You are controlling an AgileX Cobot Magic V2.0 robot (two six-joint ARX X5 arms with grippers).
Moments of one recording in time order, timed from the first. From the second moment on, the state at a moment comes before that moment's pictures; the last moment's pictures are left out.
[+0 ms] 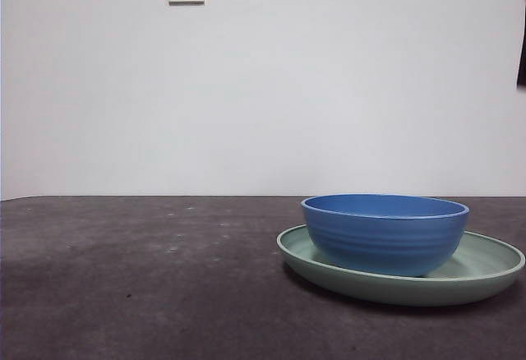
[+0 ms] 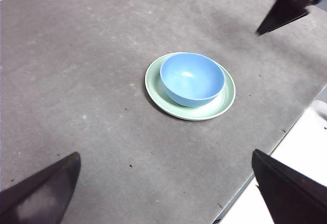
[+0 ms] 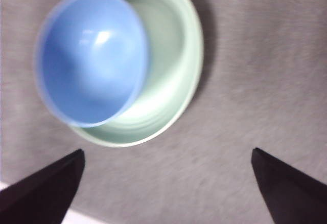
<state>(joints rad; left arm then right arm) -0.70 0.50 0.98 -0.96 0.11 -0.04 0.01 1.13 0.98 -1.06 -0.41 0.05</state>
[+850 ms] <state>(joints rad) -0.70 0.50 0.98 -0.97 0.11 -0.07 0.03 1.58 0.98 -0.78 -0.42 0.00</state>
